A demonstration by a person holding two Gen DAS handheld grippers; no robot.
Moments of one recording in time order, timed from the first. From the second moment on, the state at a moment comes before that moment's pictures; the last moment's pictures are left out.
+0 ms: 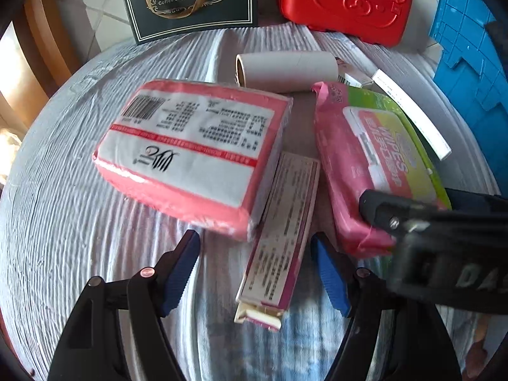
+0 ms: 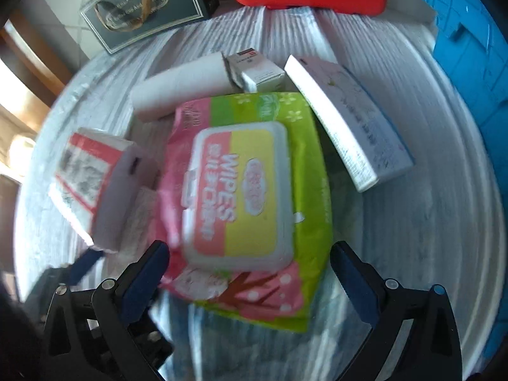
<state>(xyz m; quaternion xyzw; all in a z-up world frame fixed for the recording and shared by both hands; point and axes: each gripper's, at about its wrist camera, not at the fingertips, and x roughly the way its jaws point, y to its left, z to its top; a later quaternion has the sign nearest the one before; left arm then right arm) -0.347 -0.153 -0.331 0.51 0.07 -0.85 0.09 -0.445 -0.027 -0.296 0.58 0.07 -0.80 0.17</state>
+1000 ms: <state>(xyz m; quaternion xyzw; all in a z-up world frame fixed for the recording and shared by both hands) -0.350 -0.147 -0.327 0.50 0.08 -0.86 0.08 -0.435 -0.009 -0.287 0.56 0.09 -0.81 0.17</state>
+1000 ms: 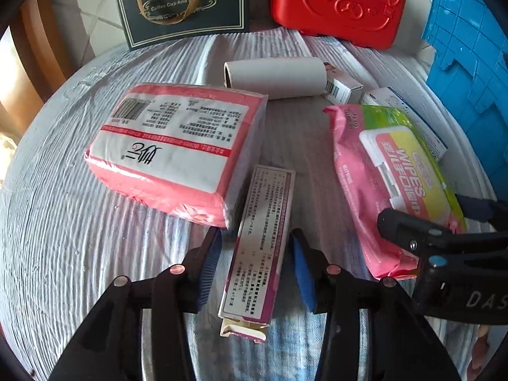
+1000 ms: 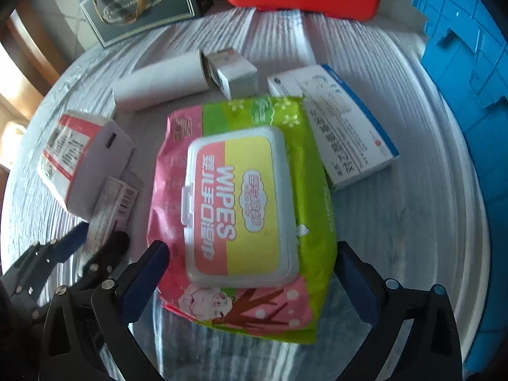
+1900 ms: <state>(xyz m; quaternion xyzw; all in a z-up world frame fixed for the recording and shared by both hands) -0.317 -0.135 -0.275 0.45 0.07 -0.88 0.11 -0.405 0.021 -0.258 0.55 0.07 -0.80 0.21</state>
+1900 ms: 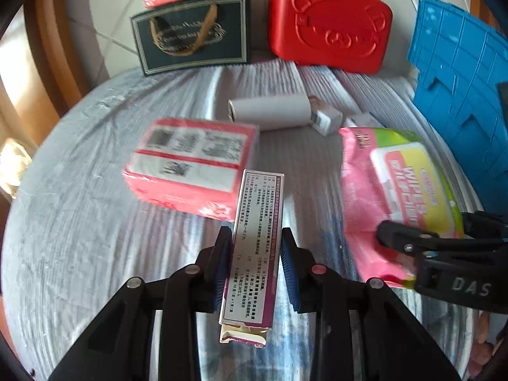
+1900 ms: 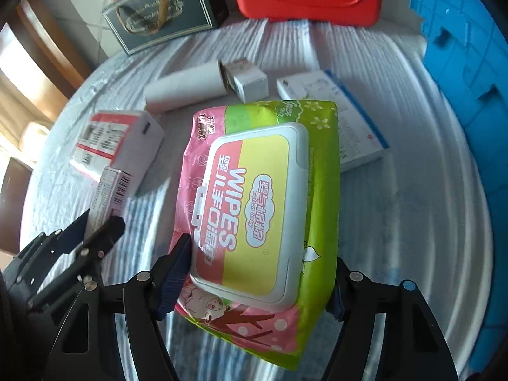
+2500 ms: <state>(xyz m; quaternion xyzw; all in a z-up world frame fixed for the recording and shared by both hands) -0.238 -0.157 -0.164 0.37 0.05 -0.91 0.19 -0.326 -0.008 -0.137 0.45 0.10 -0.83 0.30</state>
